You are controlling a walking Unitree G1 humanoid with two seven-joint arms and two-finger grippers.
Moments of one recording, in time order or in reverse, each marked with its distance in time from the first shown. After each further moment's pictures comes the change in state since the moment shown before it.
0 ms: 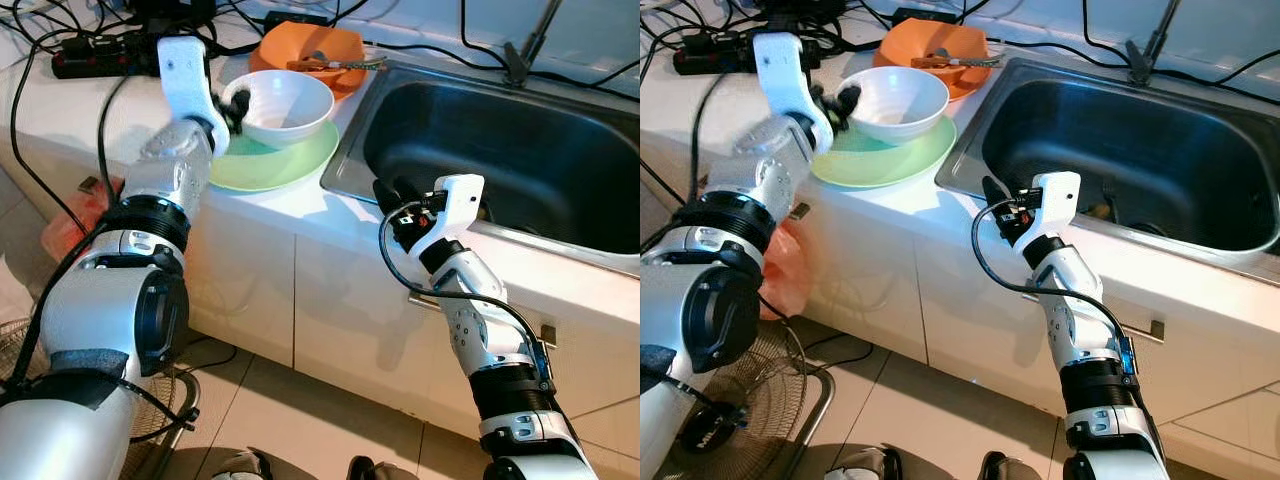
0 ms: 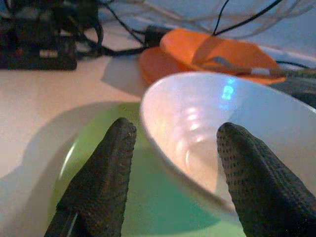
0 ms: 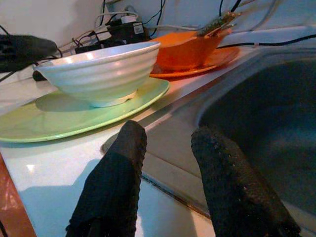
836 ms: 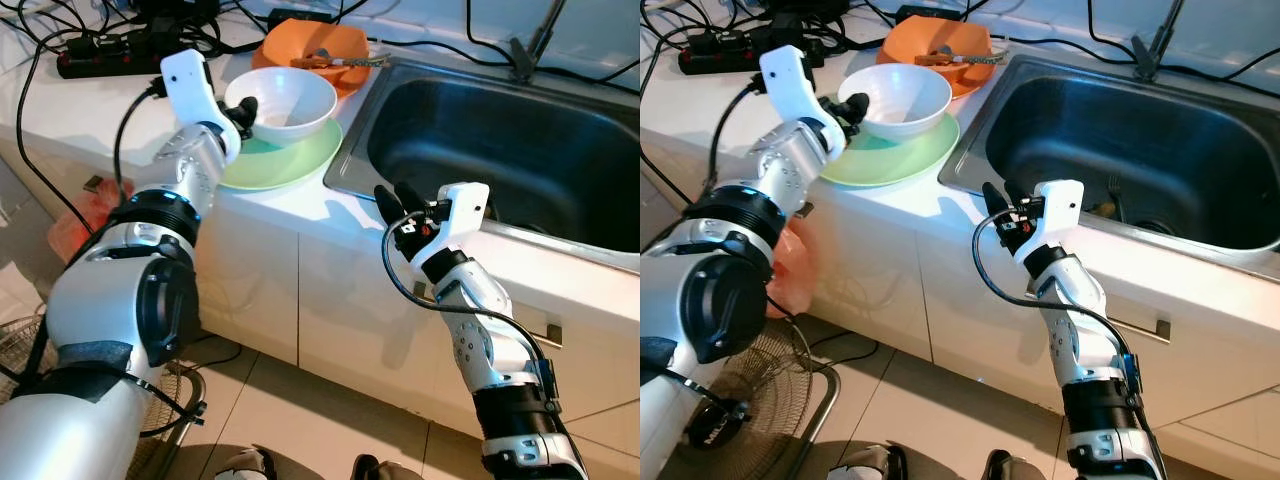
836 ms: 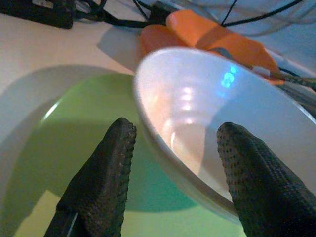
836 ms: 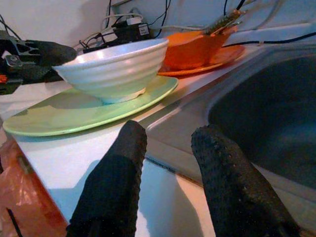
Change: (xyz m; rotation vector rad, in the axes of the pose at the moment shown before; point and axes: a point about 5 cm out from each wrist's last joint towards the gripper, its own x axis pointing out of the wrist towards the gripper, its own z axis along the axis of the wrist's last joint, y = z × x) left arm 0.003 -0.013 -0.005 -0.194 0.067 0.024; right arm -0.013 0.007 0.001 0.004 -0.008 0.005
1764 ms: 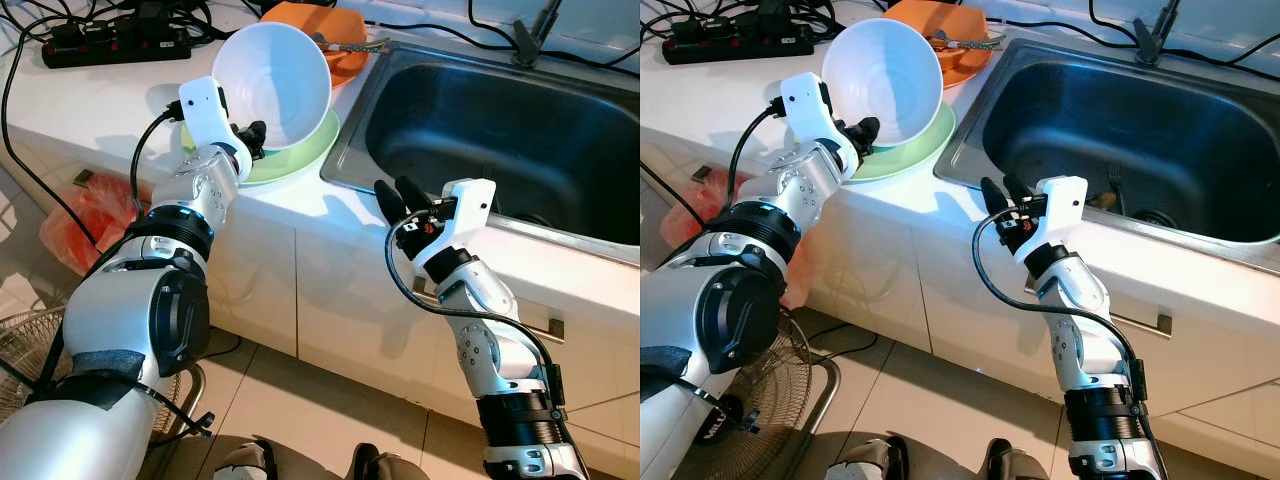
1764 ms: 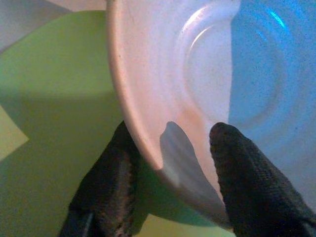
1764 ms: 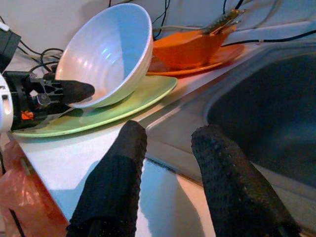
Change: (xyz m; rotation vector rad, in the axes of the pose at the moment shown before) left arm 0.000 -0.001 -0.024 0.000 0.049 0.029; right arm -0.003 0.005 0.010 -0.008 -0.023 0.016
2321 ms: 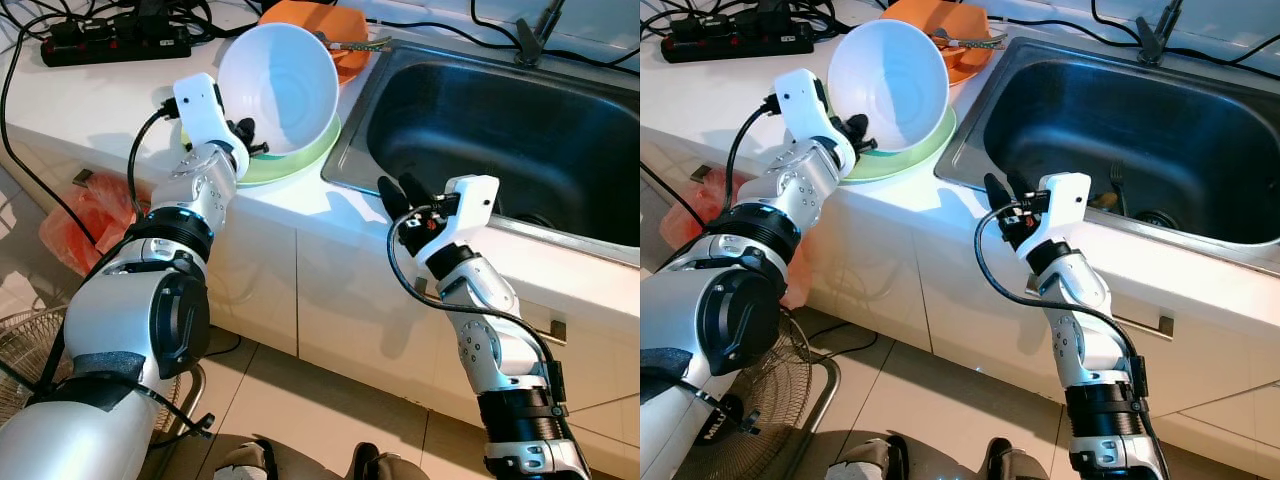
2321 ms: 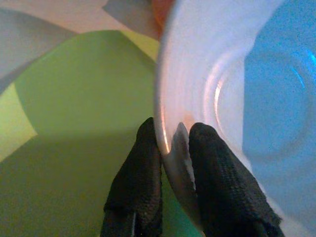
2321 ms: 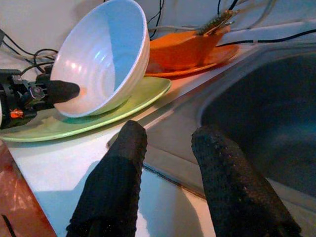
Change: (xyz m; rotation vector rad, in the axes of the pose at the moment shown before) left arm 0.000 0.001 0.006 -0.007 -0.051 0.012; right arm 0.002 -0.003 0.002 -0.004 -0.004 -0.019
